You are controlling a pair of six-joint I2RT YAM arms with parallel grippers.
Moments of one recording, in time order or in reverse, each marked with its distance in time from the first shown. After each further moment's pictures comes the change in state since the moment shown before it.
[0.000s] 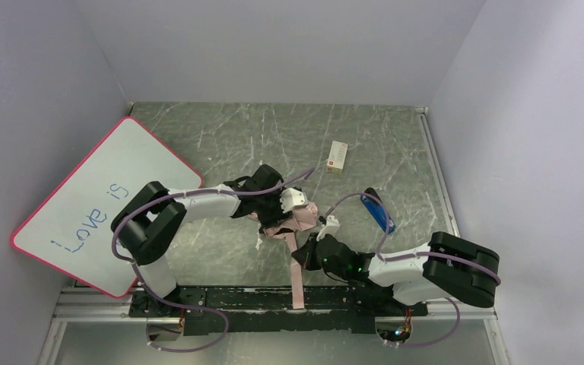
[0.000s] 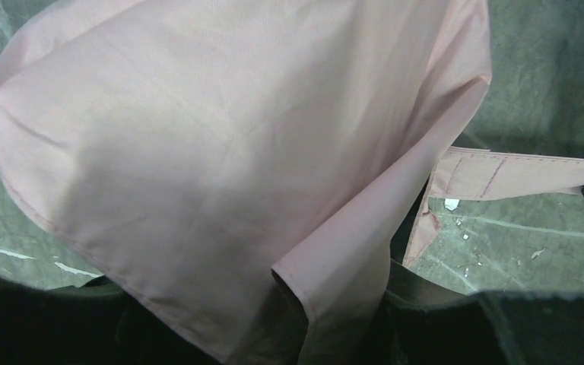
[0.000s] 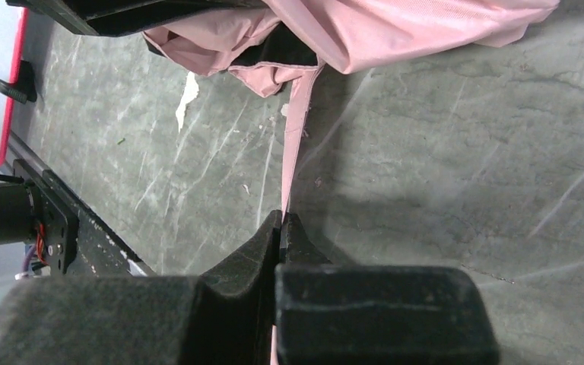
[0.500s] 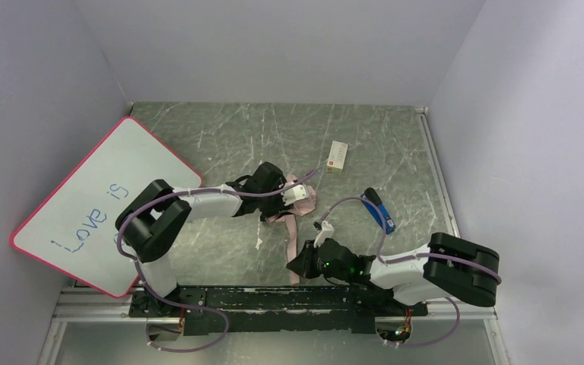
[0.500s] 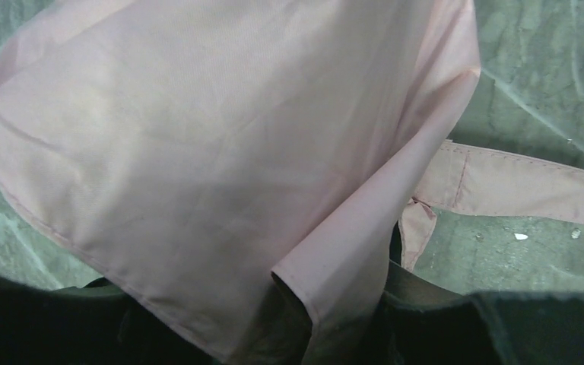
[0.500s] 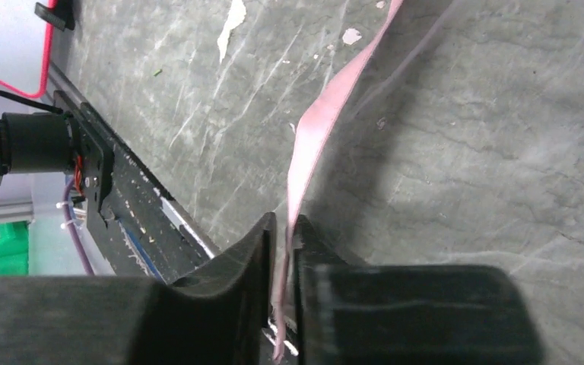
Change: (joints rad) left arm -0.001 0.031 0.002 0.142 -0.174 0.040; right arm 0.025 0.004 -0.034 0.069 -0.137 0.007
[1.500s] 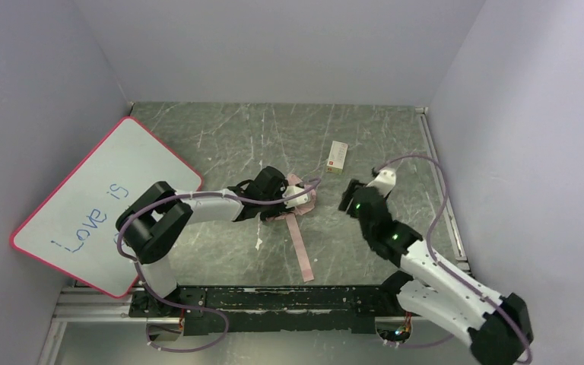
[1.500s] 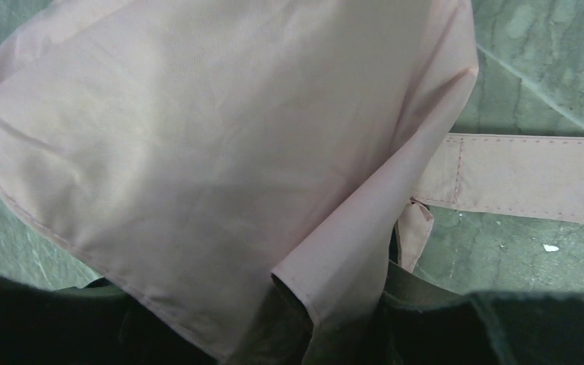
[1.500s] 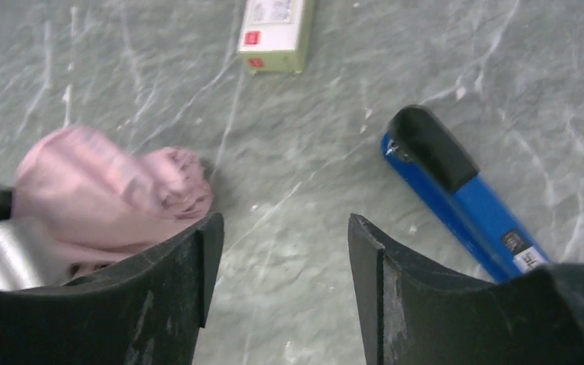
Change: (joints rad) left arm -0.033 -0.005 -0.033 0.067 -0.094 0.049; right arm -0.381 -0.484 0.381 -0.872 0.578 -0.357
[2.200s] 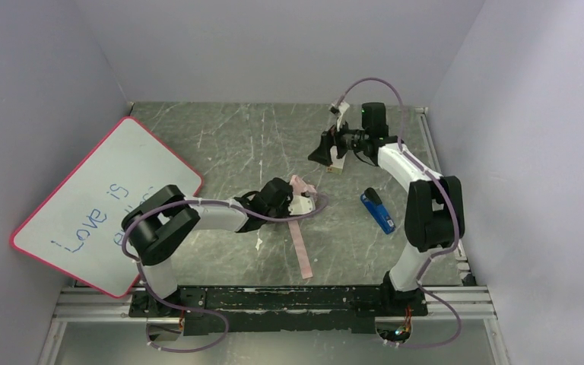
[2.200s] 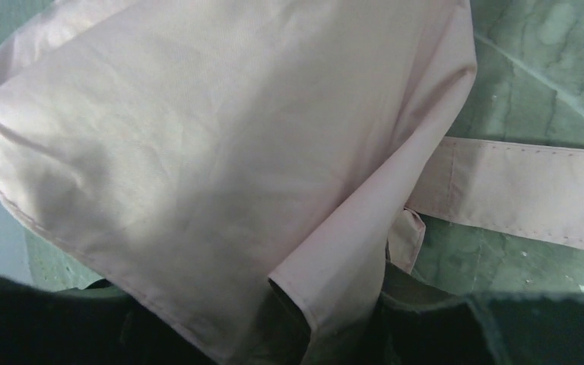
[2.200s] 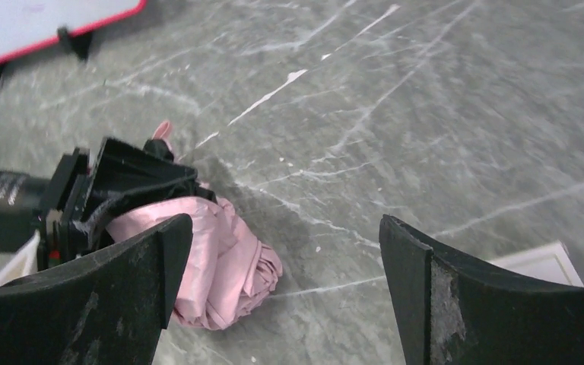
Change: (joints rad) left arm -0.087 0.014 -0.063 0.153 -0.203 0.072; right arm -0.617 0.926 0.733 0.162 -1.533 -0.792
